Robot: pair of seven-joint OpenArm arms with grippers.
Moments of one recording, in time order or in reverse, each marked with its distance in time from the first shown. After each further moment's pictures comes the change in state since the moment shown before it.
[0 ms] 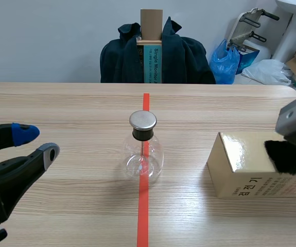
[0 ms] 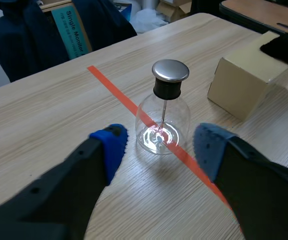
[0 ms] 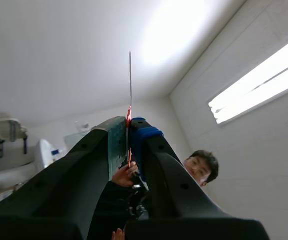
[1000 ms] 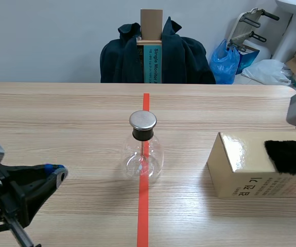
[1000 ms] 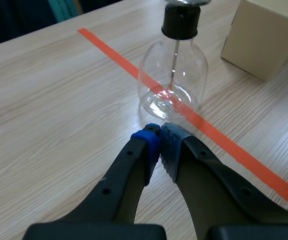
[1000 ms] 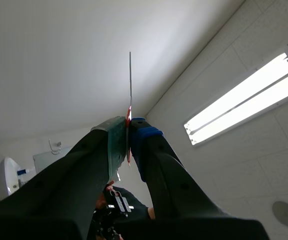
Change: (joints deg) left arm -15.0 0.0 13.4 -24.3 8.5 0.3 -11.2; right arm 1.4 0.0 4.0 2.4 -1.3 0.0 4.7
